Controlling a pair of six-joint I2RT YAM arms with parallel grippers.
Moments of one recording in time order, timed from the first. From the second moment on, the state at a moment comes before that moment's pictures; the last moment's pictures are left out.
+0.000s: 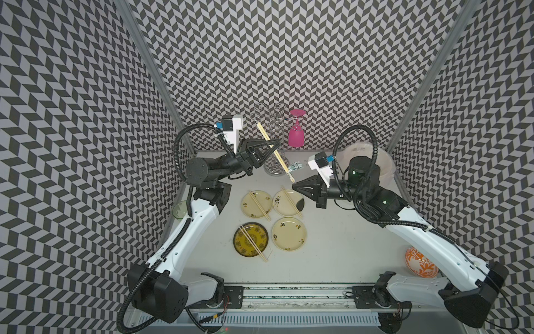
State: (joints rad) left arm -0.29 1.25 1.21 0.82 0.93 -0.99; right arm 0.67 1.22 1.26 -0.23 -0.66 0.12
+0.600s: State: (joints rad) left arm -0.18 1.14 1.12 0.75 0.87 -0.96; right arm 0.01 1.19 1.23 -0.45 -0.25 0.44
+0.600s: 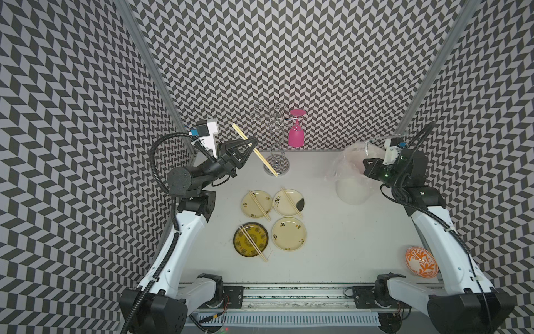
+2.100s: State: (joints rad) left arm -0.35 0.97 1.04 0.50 0.72 -0.73; right arm -0.02 1.33 1.51 -0.71 -0.23 0.51
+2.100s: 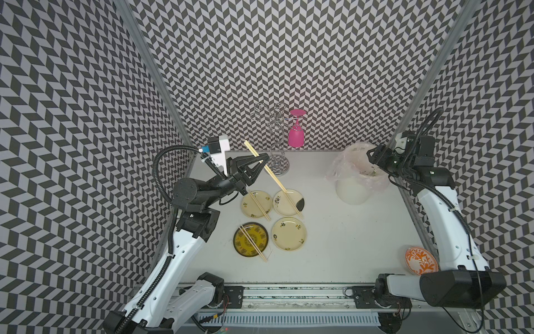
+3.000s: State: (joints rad) left arm -0.36 1.06 0.97 0.62 0.89 -0.88; right arm 0.85 1.24 1.35 -0.20 -0.55 0.24
